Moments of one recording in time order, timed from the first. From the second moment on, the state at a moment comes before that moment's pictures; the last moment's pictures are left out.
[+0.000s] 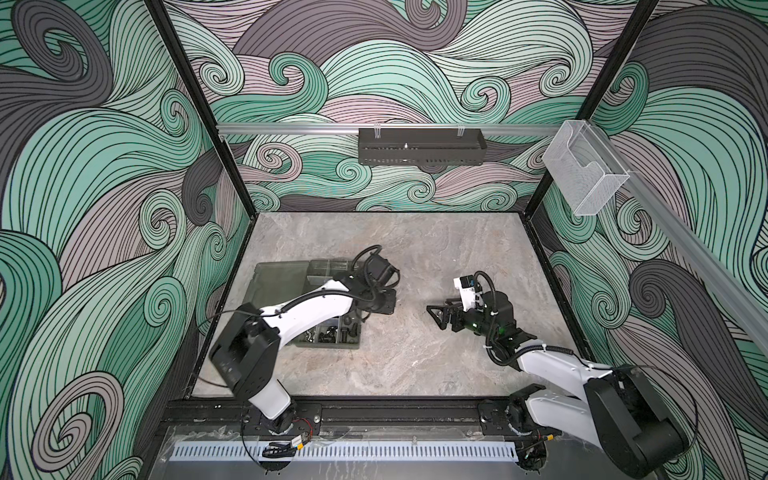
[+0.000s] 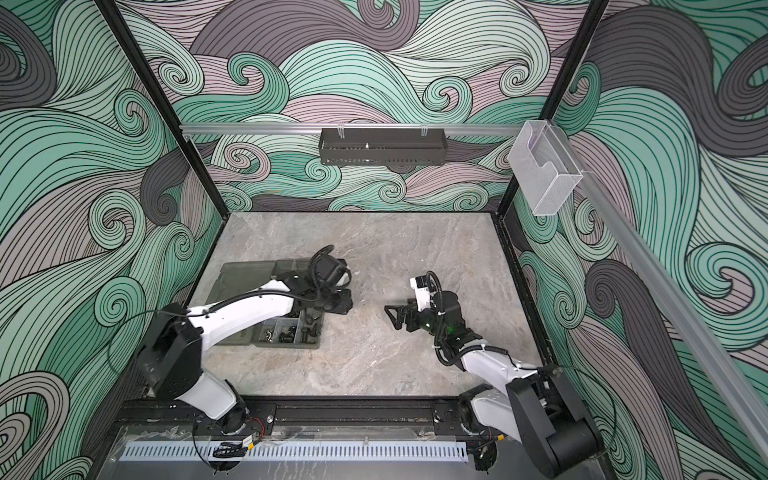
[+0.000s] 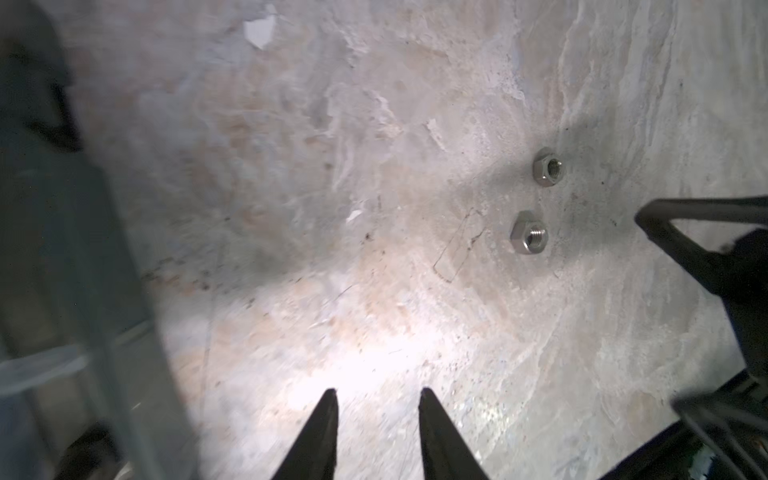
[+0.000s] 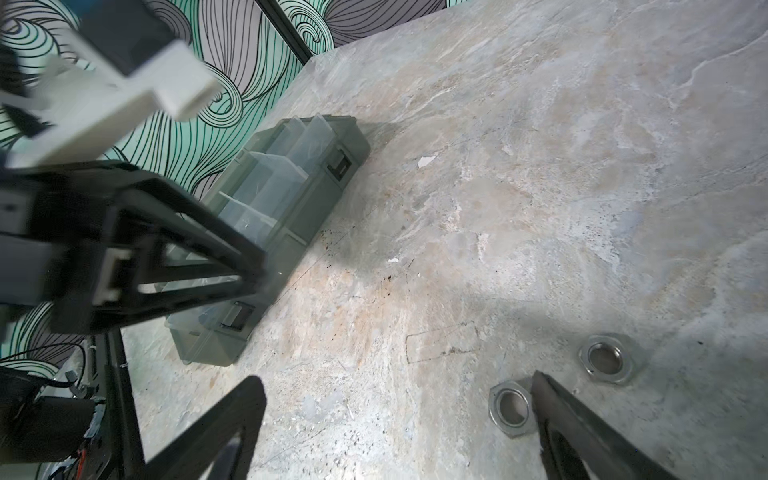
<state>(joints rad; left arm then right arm) -0.78 1.73 1.21 -0.56 0.04 -0.56 0.39 1.09 0.26 0.39 -0.43 0.33</state>
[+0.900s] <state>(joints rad) -0.92 2.17 1.53 -0.40 0.17 -0.32 0.39 0.32 0.08 0.02 -0.41 0.42</state>
